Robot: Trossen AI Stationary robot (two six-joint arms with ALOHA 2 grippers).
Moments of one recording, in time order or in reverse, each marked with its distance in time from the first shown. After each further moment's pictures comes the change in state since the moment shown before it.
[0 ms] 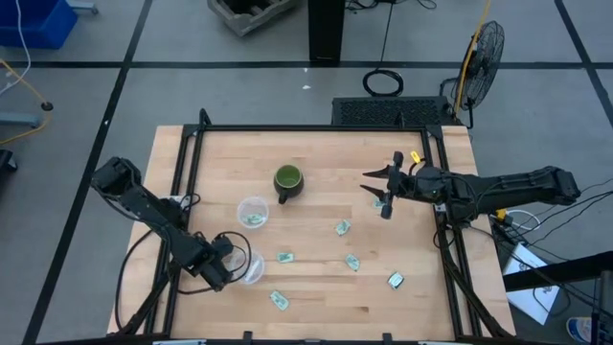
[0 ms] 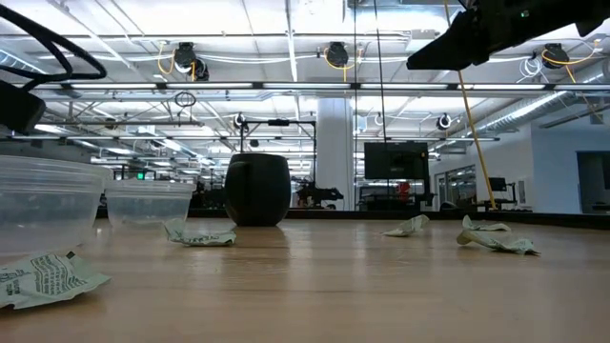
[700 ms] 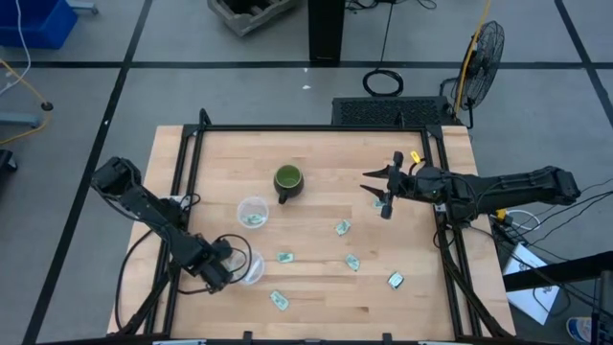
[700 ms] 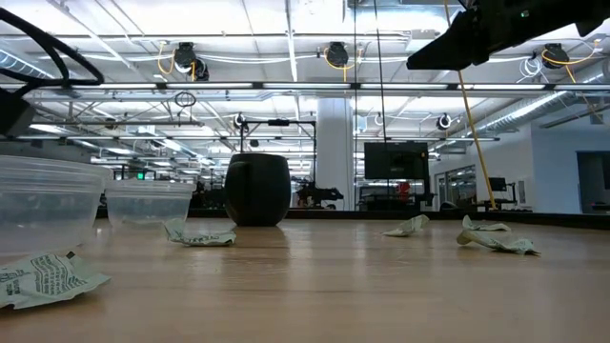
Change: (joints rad) left arm 0.001 0.000 0.001 -0.002 0.070 0.083; right arm 0.000 0.000 0.000 0.001 0.000 0.000
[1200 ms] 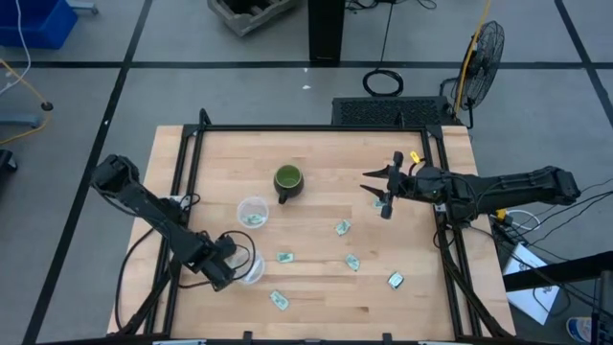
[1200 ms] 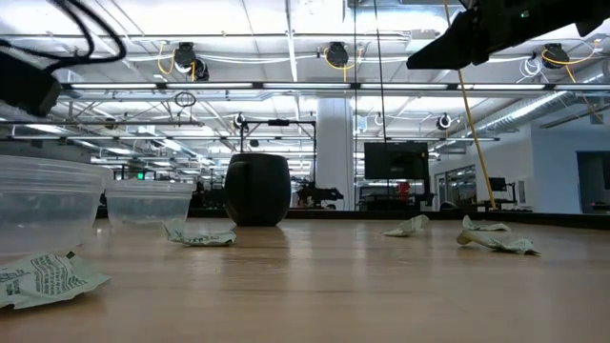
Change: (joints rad) left arm 0.040 -0.048 0.033 0.007 -0.084 0.028; right arm 0.000 0.000 0.000 0.000 0.000 -0.022
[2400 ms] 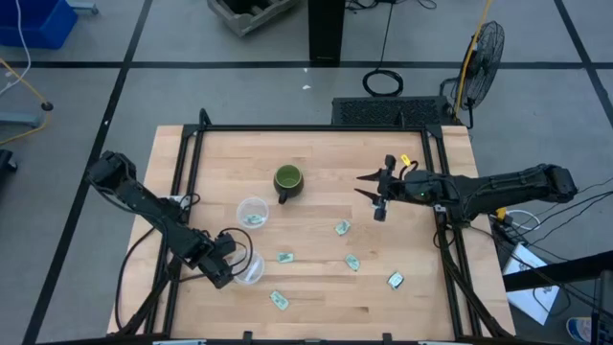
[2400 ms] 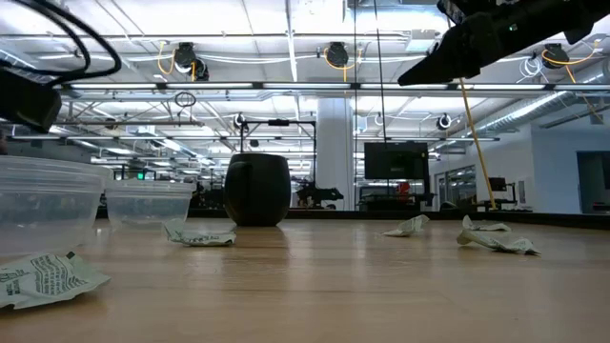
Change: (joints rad) left arm -0.002 -0.042 -0.117 0.135 -0.036 -0.037; right arm 0.000 0.107 0.001 0.028 -0.002 -0.004
